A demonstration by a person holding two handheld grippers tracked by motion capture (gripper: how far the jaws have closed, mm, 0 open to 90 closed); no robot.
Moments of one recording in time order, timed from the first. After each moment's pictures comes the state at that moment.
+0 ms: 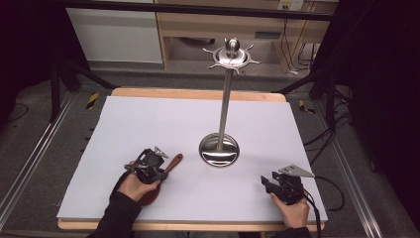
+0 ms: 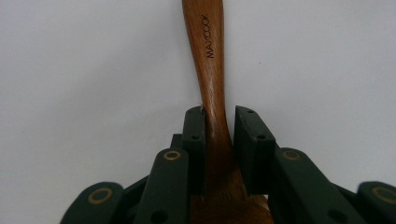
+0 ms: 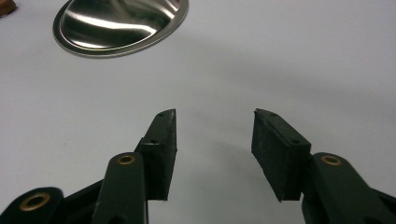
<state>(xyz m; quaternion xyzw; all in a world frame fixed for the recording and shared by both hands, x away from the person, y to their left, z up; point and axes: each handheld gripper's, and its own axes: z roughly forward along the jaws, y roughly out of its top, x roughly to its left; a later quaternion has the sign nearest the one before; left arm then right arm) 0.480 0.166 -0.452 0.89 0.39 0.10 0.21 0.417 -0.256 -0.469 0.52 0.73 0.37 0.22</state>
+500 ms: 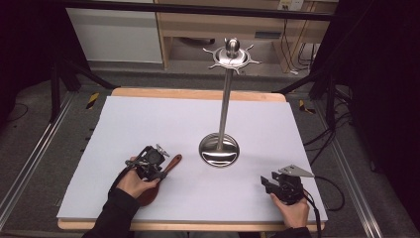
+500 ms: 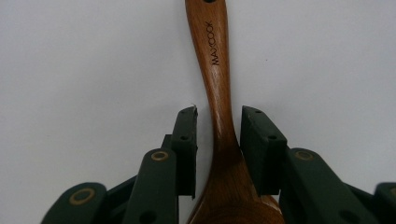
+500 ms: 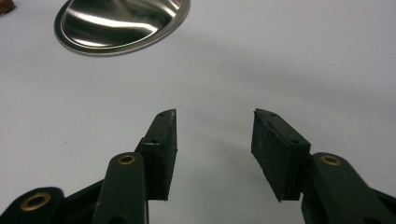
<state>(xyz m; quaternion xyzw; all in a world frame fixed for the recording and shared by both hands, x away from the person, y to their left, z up) 0.488 0.162 -0.445 0.90 0.38 0.10 0.18 0.417 -0.256 -0.469 0.52 0.74 0.37 0.21</state>
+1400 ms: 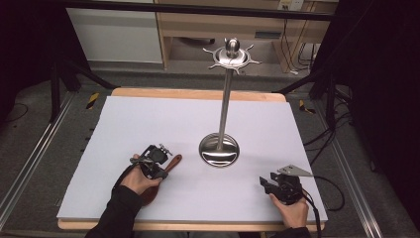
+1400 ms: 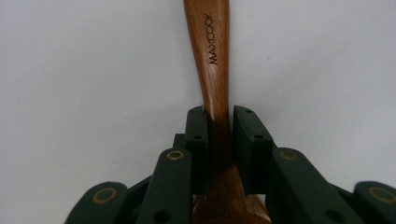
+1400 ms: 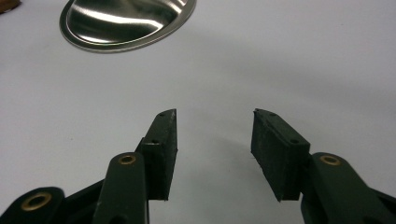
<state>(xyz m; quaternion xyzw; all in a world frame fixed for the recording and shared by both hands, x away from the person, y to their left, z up) 0.497 0.154 -0.448 0.90 0.39 0.07 0.15 0.419 -0.254 -0.470 0.52 0.74 0.37 0.21</state>
